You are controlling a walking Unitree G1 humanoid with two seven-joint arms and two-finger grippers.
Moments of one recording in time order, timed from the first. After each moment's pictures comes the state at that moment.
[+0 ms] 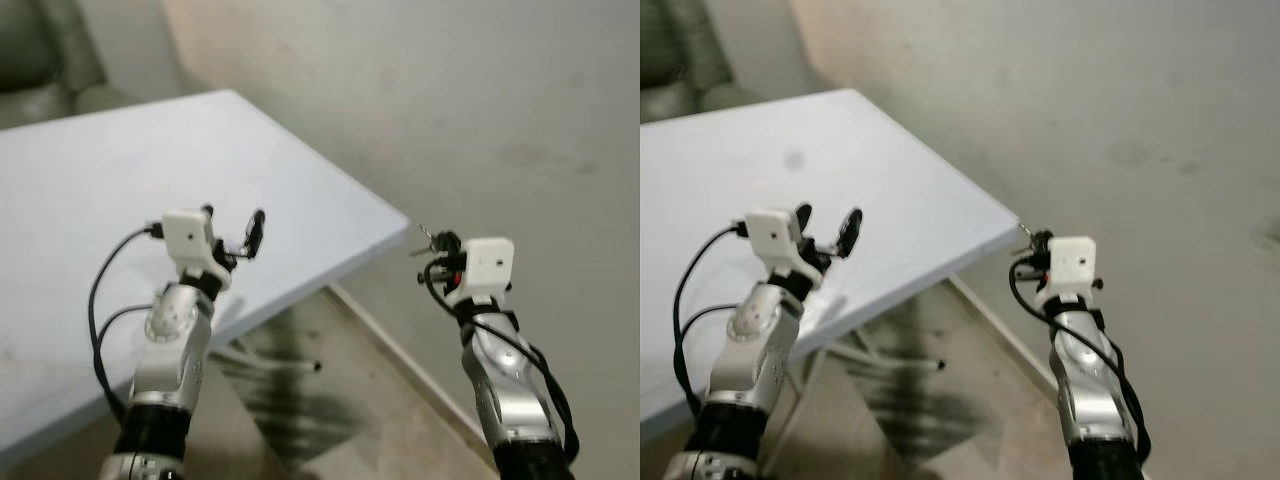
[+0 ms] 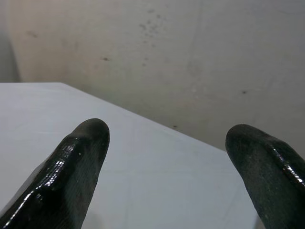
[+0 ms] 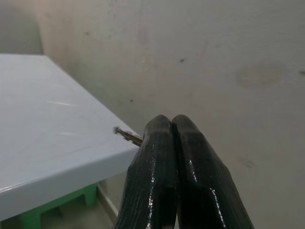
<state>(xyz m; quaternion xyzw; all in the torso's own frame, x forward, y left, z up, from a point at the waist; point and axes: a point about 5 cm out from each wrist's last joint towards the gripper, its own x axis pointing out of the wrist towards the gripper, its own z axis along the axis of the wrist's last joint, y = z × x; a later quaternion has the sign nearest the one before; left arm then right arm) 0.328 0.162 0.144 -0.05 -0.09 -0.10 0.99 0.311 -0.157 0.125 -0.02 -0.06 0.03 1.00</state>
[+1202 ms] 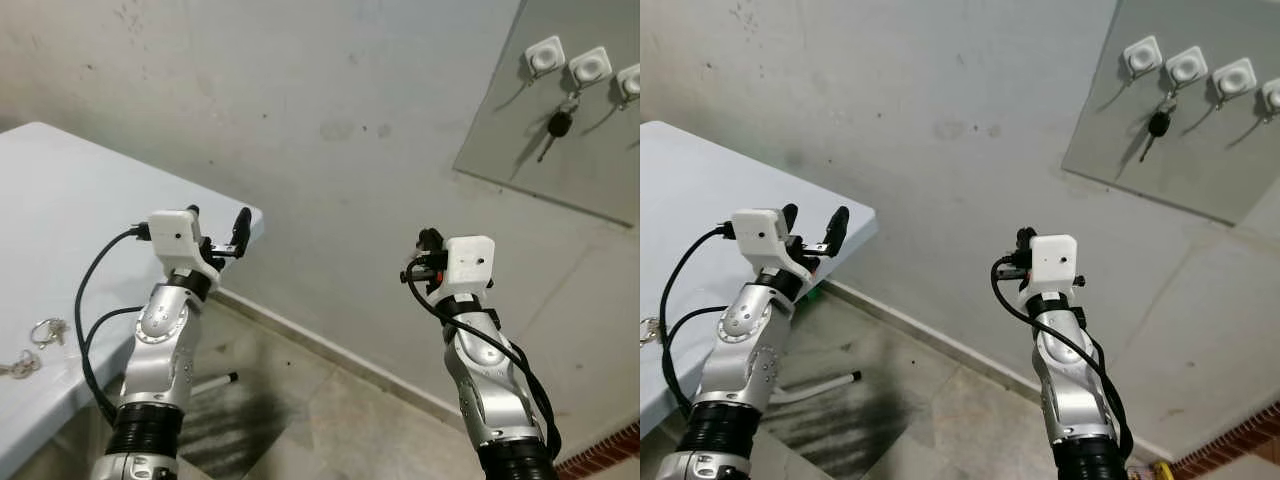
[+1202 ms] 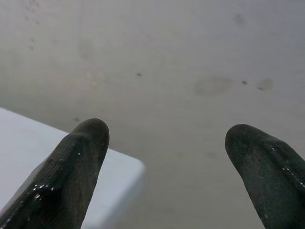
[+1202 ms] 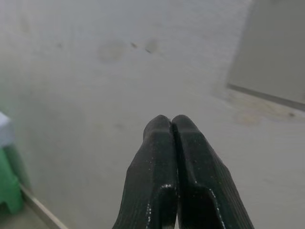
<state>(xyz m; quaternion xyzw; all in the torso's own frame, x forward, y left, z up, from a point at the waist) 0.329 0.162 0.143 -0.07 -0.09 -0.08 0.99 0.313 -0.151 0.129 -0.03 -0.07 0.03 1.00</state>
